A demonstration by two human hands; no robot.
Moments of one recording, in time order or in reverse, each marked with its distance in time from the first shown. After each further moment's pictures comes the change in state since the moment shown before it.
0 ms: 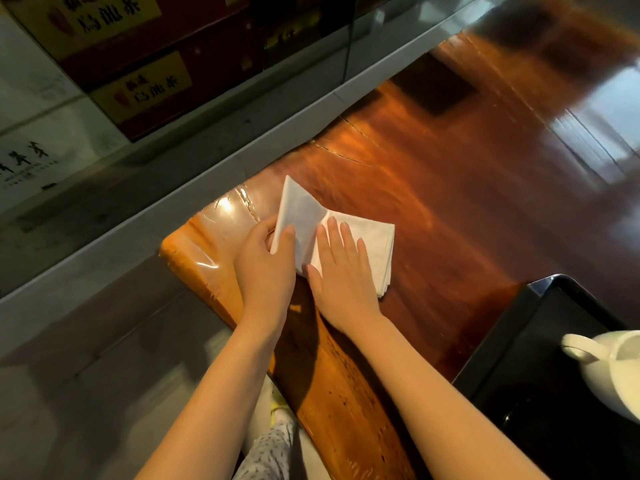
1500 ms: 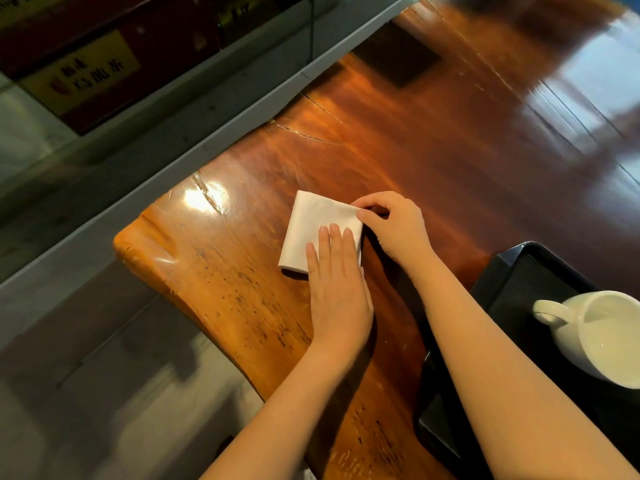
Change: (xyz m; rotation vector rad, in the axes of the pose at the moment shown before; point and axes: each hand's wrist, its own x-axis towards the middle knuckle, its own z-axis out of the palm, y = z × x) left_hand -0.062 -0.057 0.106 0.883 -0.134 0.531; right_hand 0.011 0.102 -0.050 0.592 0.216 0.257
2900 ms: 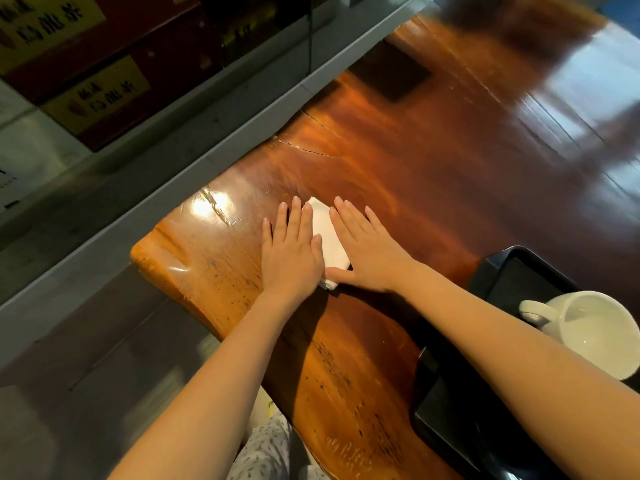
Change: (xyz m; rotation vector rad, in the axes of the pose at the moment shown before) left_hand 0.059 -0.065 -0.017 0.130 -0.229 0.029; right_hand -0.011 0.000 0.013 -0.860 -0.434 -0.448
